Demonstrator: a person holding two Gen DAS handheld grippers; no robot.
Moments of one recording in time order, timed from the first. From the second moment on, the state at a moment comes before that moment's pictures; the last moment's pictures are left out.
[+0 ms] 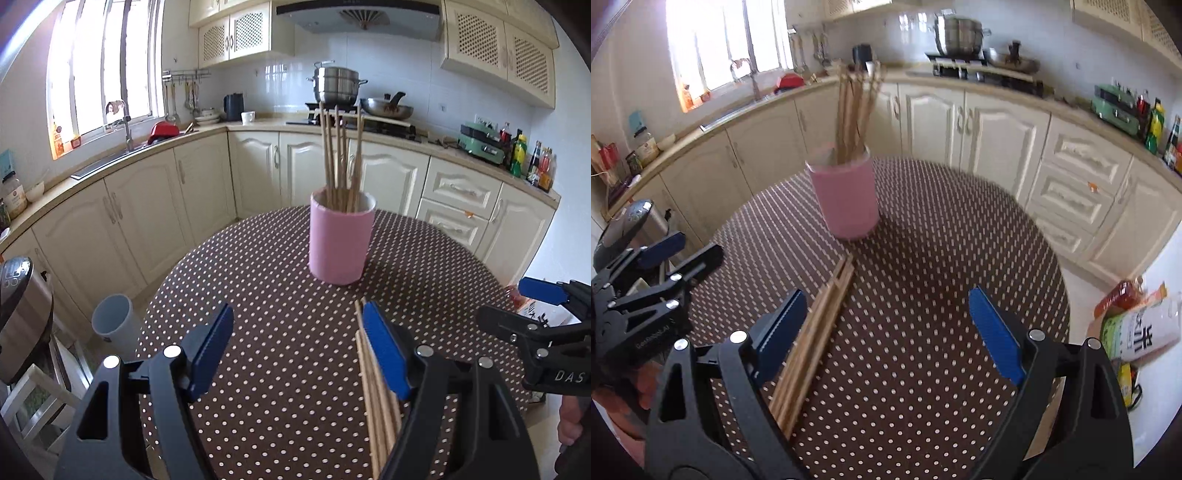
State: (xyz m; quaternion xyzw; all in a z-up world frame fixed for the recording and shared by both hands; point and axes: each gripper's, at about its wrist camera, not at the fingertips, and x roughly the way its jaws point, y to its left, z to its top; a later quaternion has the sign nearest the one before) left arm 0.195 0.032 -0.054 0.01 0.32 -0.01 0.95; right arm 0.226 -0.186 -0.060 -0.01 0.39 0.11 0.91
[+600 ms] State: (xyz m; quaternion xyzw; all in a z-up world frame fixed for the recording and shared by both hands) left arm 0.211 0.037 -0.131 0.01 0.40 -0.02 0.92; right arm 0.239 -0.160 -0.142 0.02 0.47 0.09 0.88
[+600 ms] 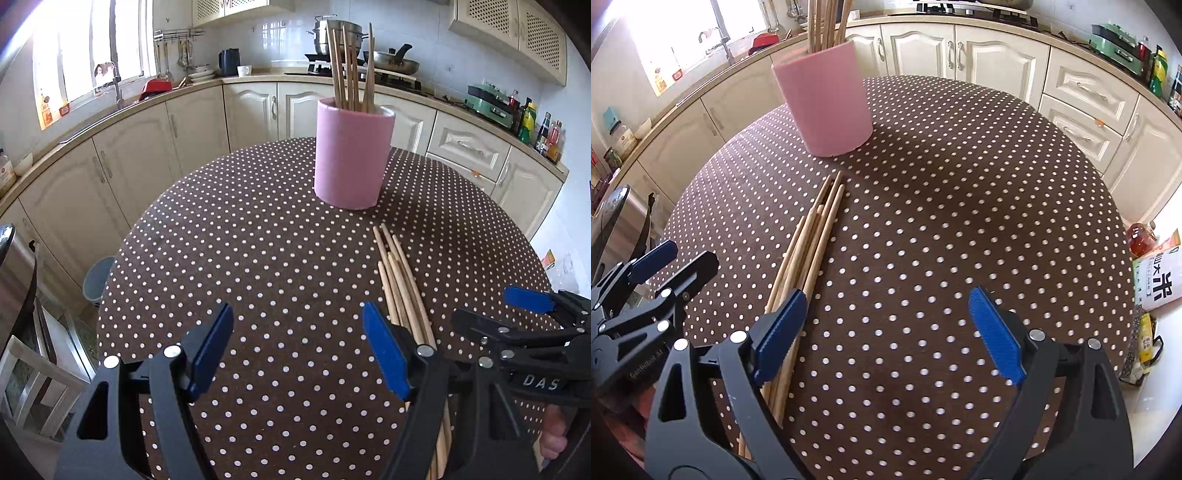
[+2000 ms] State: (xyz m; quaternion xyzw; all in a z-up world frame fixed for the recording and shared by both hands) left arm 0.212 0.073 -0.157 -0.06 0.43 -0.03 0.90; right arm 0.239 -0.082 -0.157 -0.09 0.50 0.09 0.86
